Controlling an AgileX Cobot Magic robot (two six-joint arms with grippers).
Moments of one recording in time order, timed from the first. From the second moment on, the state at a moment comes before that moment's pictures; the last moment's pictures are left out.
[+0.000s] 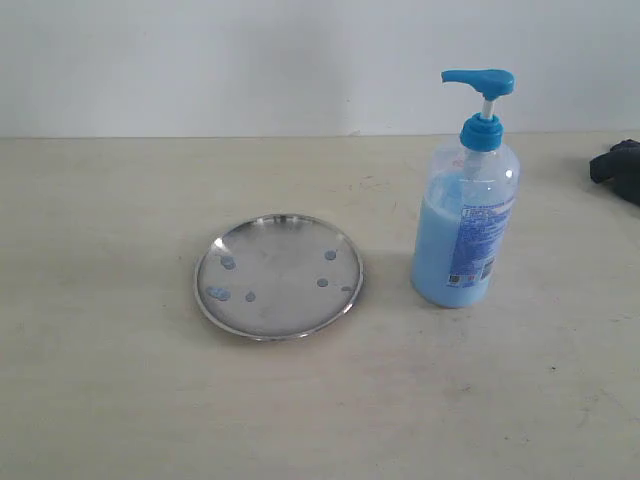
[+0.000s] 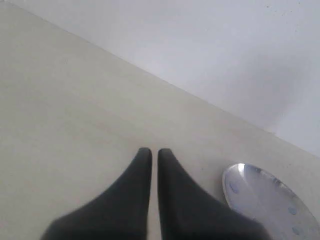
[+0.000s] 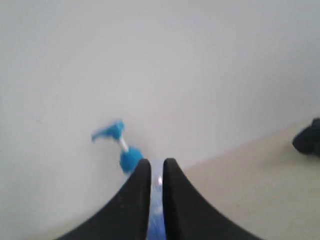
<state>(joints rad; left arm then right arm) 0.02 0.00 0.00 0.13 0.29 -0.56 0.04 0.00 0.00 0.54 -0.11 -0.02</state>
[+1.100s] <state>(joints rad) -0.02 0.00 0.00 0.13 0.29 -0.56 0.04 1.02 -0.20 -0.10 -0.41 -0.09</state>
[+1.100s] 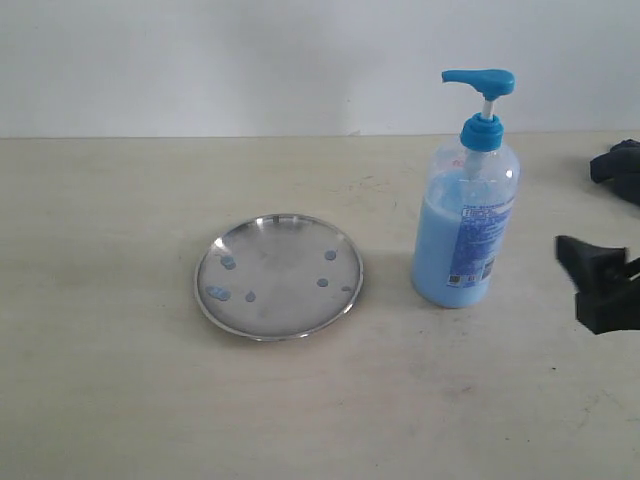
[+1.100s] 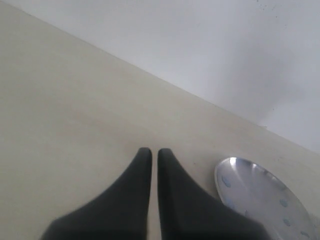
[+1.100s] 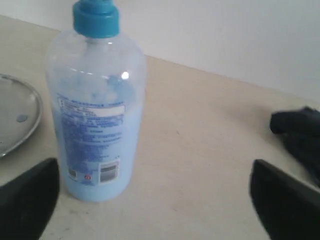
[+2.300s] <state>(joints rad) -0.02 0.00 0.00 0.13 0.29 -0.56 0.07 1.97 -0.64 -0.33 -1.04 0.00</state>
